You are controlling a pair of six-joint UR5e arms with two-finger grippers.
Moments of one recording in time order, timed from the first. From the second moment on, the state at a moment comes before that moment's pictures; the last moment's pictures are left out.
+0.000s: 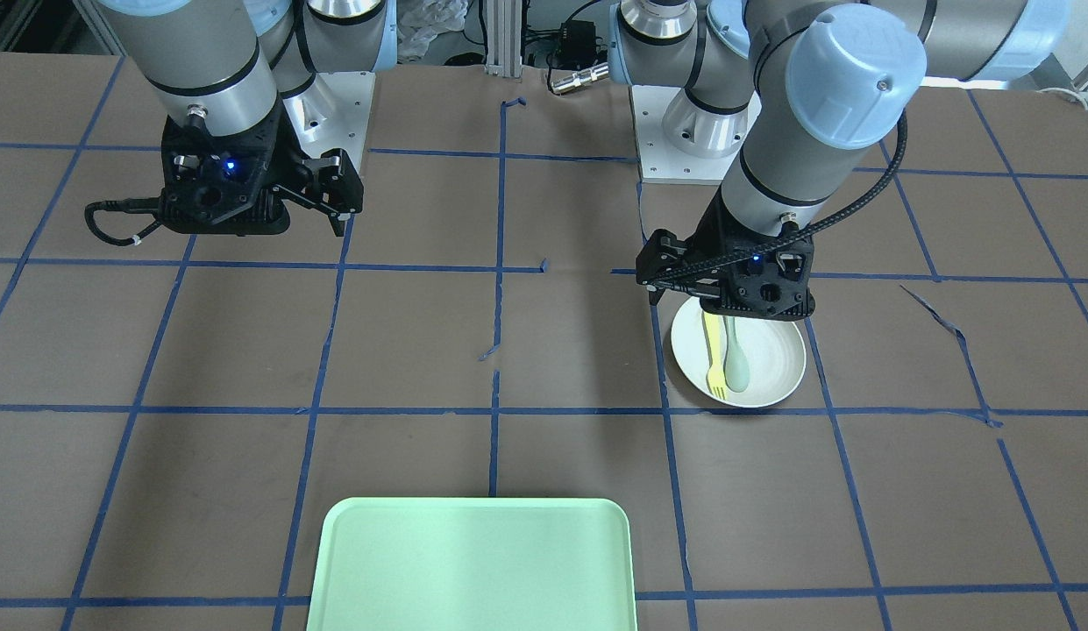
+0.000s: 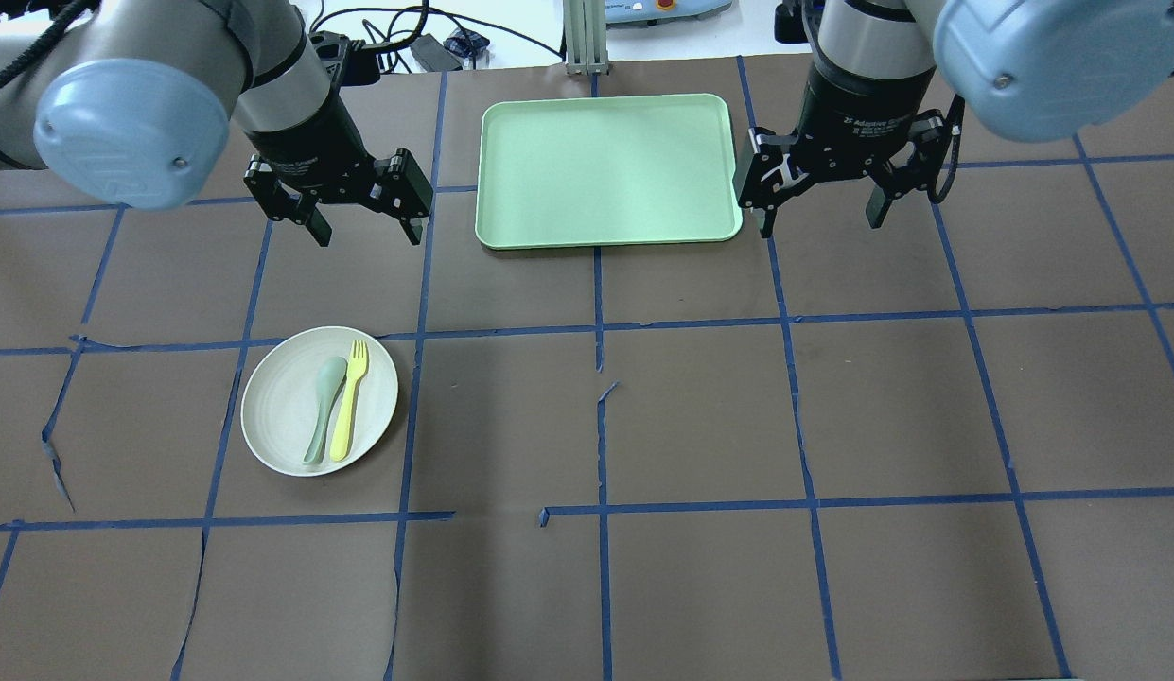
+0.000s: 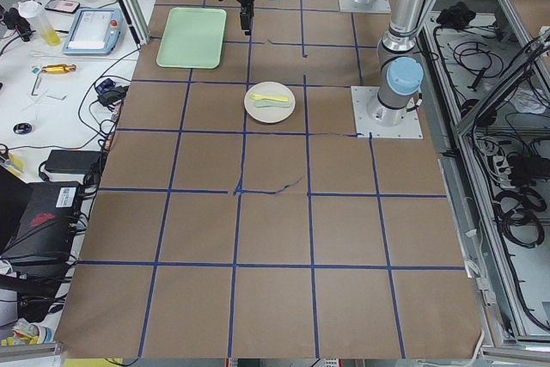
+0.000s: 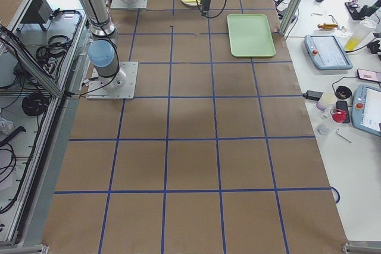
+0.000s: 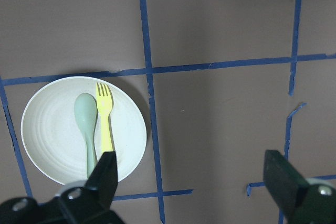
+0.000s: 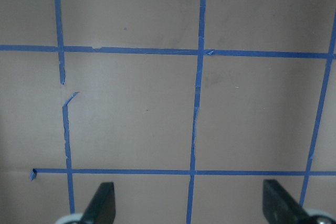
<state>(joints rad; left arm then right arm) -1.61 -1.72 -1.57 -1.47 1.53 0.02 1.67 -1.49 1.48 -1.48 -1.59 0.06</state>
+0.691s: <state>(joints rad) -1.59 -1.69 -1.57 -1.50 1.56 0.03 1.66 -1.47 1.50 -1.48 -1.59 0.05</state>
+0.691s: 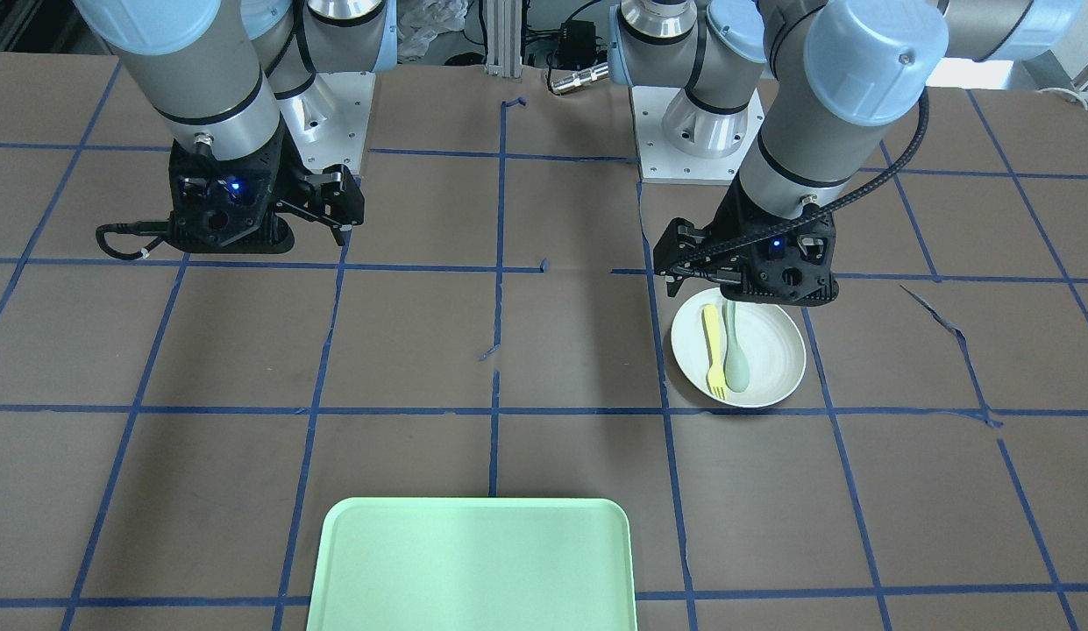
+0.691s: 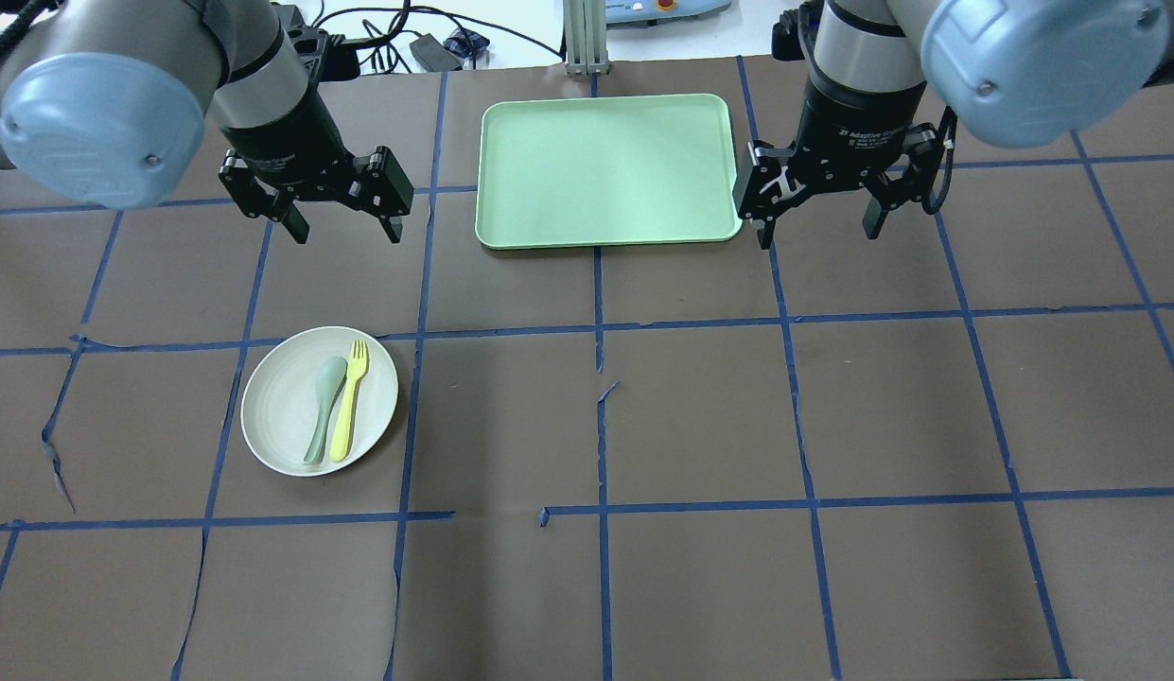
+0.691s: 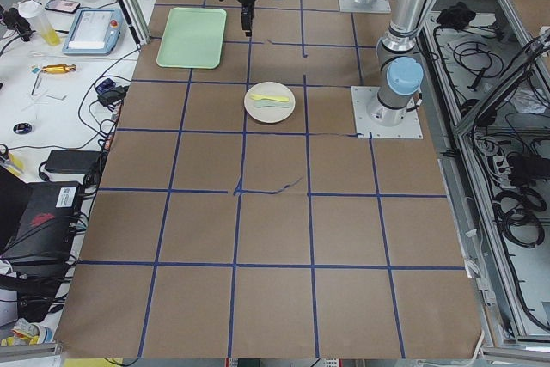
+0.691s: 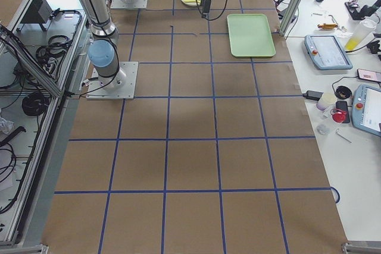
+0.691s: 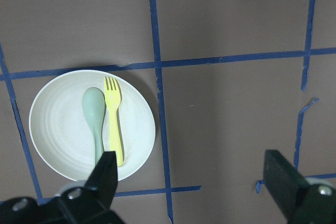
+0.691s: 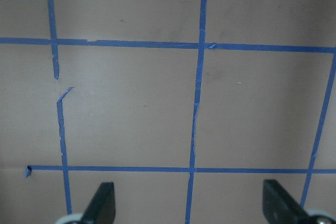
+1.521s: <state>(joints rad) -1.45 -1.71 -1.60 -1.50 1.65 0.10 1.67 -1.44 1.51 -1.48 -1.54 0.05</state>
